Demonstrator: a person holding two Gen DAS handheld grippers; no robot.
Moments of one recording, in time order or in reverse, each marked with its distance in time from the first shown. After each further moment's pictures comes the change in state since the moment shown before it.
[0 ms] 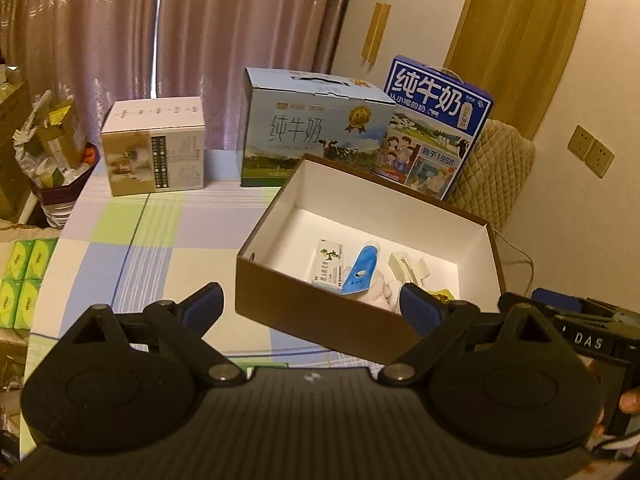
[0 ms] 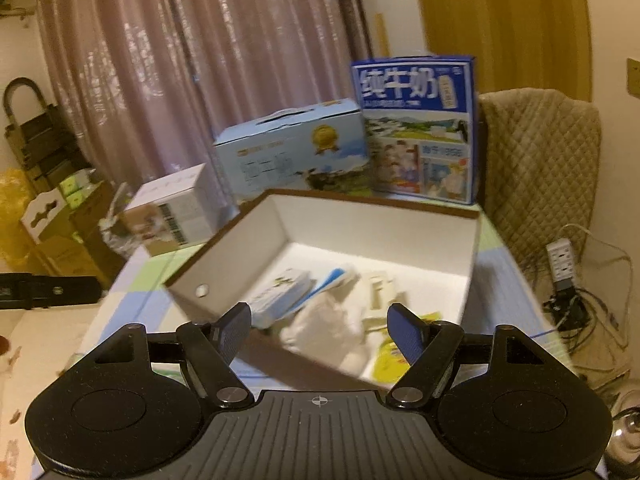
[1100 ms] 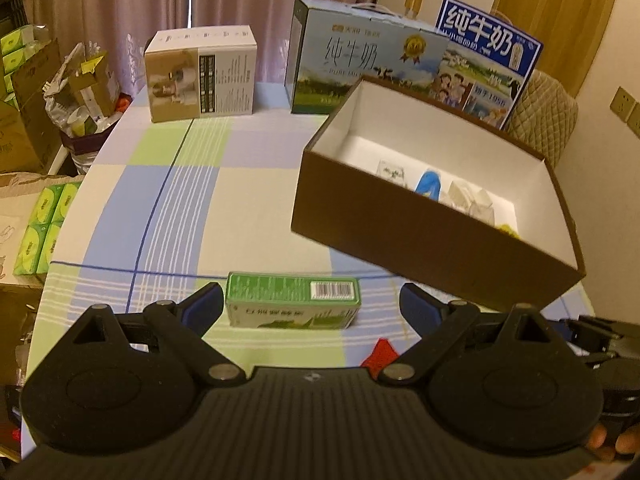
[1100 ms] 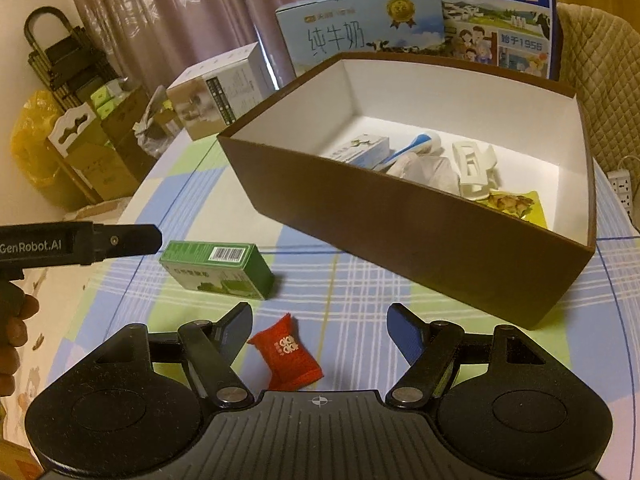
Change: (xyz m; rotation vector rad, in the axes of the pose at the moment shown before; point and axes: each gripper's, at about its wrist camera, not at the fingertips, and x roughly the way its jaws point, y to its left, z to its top) left arm 0.029 0.042 -0.067 -0.014 0.119 0.108; right arm 0.061 0.049 -0.089 -0.049 0.261 0.089
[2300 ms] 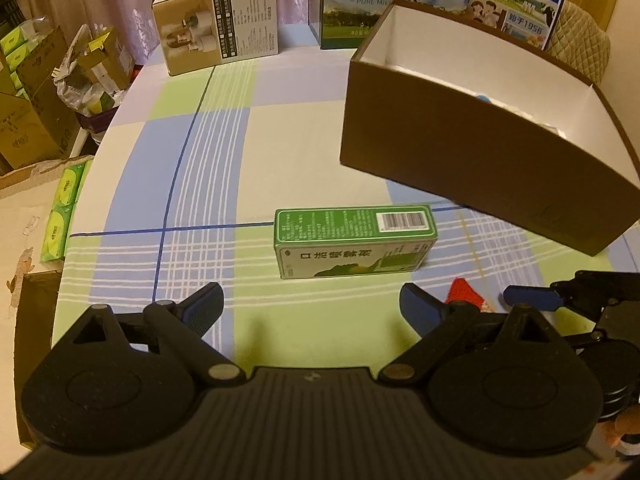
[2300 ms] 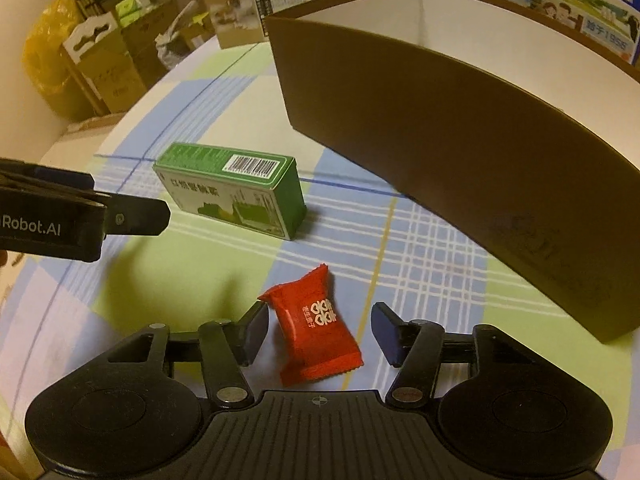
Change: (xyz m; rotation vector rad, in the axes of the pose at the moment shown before) left arm 0.043 0.020 -0.020 0.085 0.142 0.117; right arm 0.086 0.034 -0.025 -0.195 0.166 -0.009
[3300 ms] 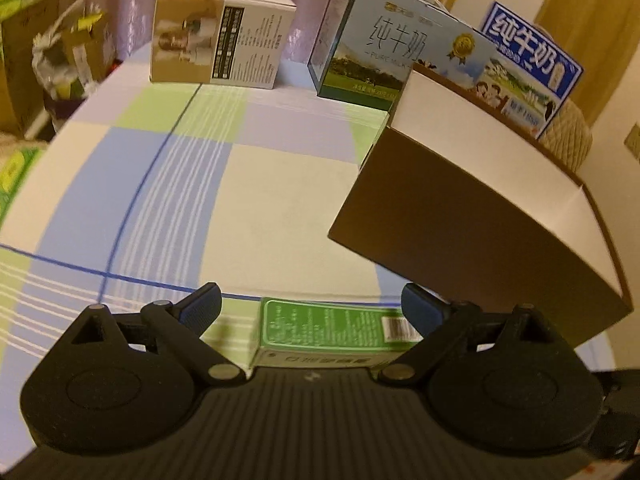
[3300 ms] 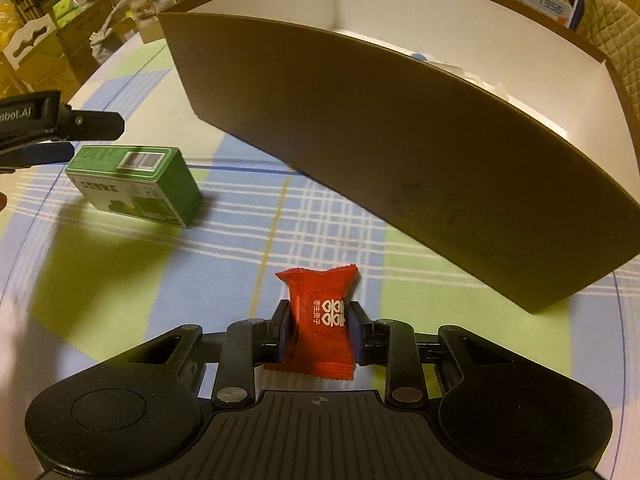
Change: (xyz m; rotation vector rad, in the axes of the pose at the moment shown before) left arm 0.045 0.040 0.031 -0.203 -0.137 -0.228; right arm -0.013 -0.047 0.000 0.098 0.062 -0.144
